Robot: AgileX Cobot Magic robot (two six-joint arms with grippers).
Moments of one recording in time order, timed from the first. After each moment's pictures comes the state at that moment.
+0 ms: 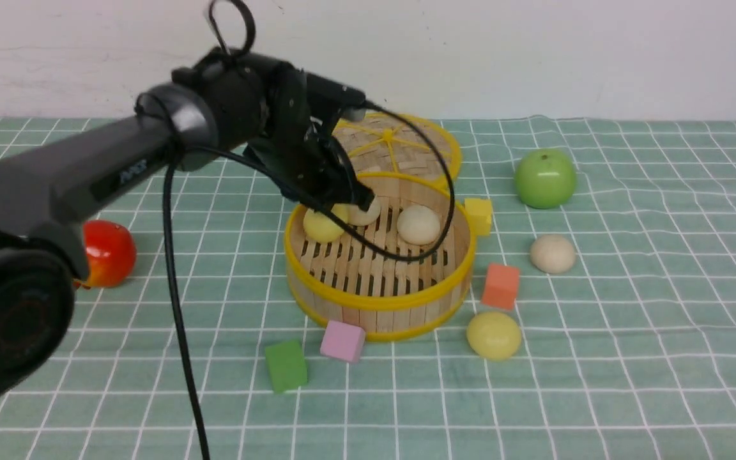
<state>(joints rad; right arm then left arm) 0.04 -0.01 0.01 0.00 0.38 0.05 -0.40 2.22 -1.95 0.07 0.77 0.06</state>
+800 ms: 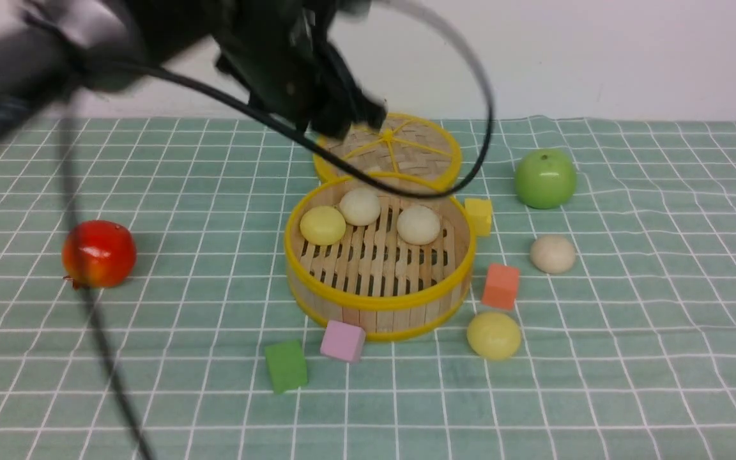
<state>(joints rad) 0.04 -0.01 0.01 0.00 0.38 0.05 -0.53 1.82 -1.92 0.16 0.94 -0.09</state>
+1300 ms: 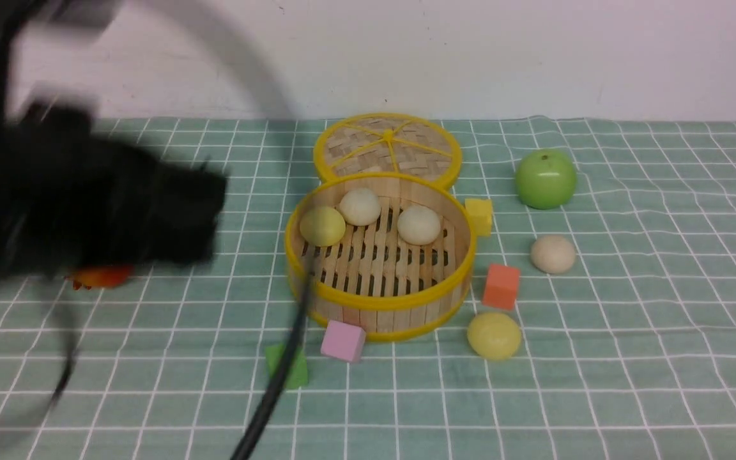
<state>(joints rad) 0.04 -0.01 0.01 0.00 0.38 0.05 -0.62 0.83 -0.81 0.05 0.38 -0.26</state>
